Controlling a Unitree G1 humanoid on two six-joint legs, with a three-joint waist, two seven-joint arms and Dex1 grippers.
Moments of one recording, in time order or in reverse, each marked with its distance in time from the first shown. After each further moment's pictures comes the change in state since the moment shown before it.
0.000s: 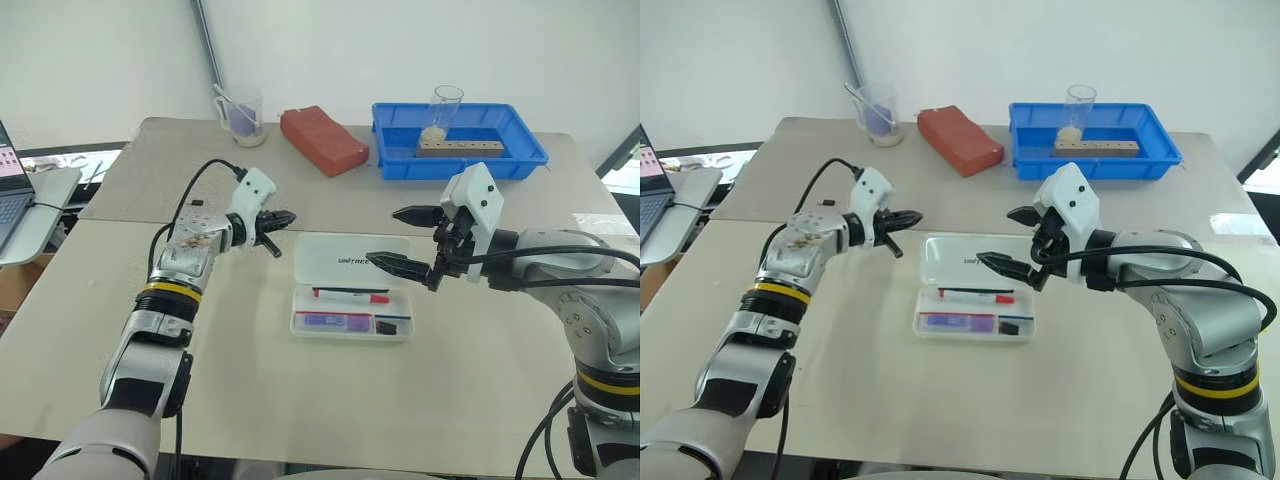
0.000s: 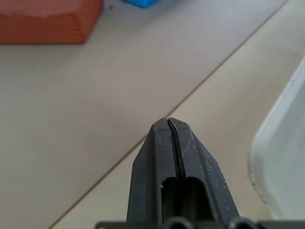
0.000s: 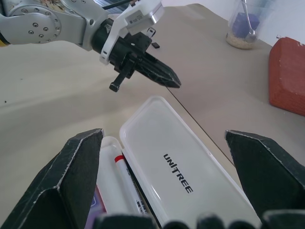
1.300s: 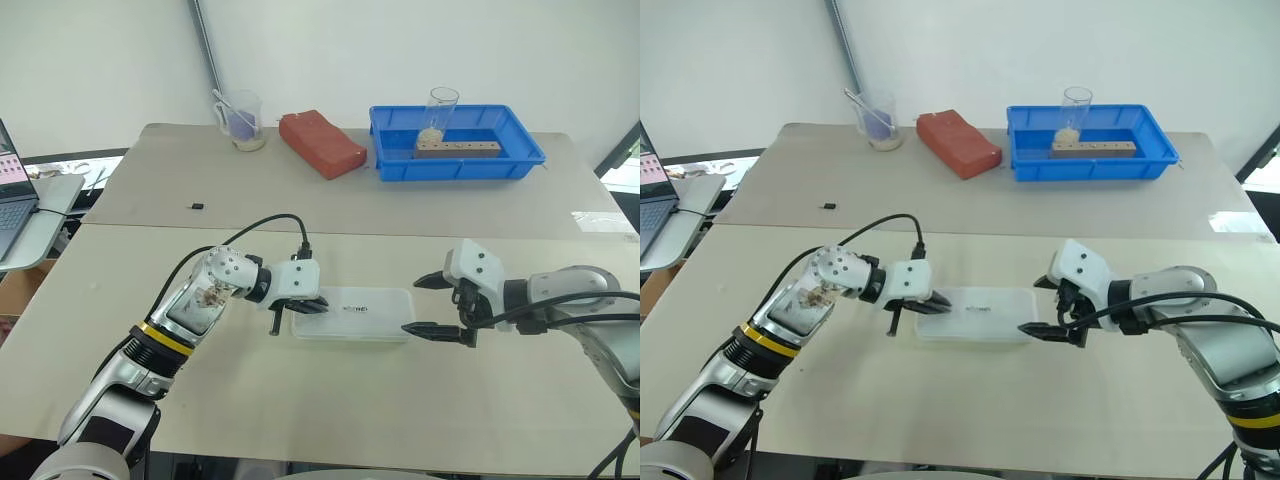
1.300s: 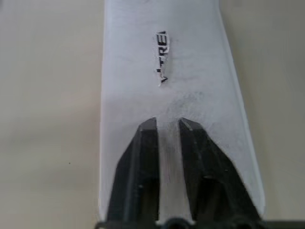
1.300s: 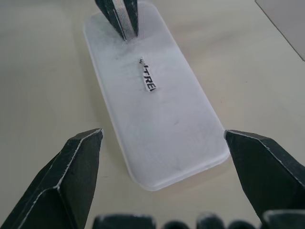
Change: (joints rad) left arm 0.263 0.186 -0.224 -0.573 0.070 -0.071 -0.350; right arm 0.225 -0.286 0.126 0.112 -0.098 -0.220 0.270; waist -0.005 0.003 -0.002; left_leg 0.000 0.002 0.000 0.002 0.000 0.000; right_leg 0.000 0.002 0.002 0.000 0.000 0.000
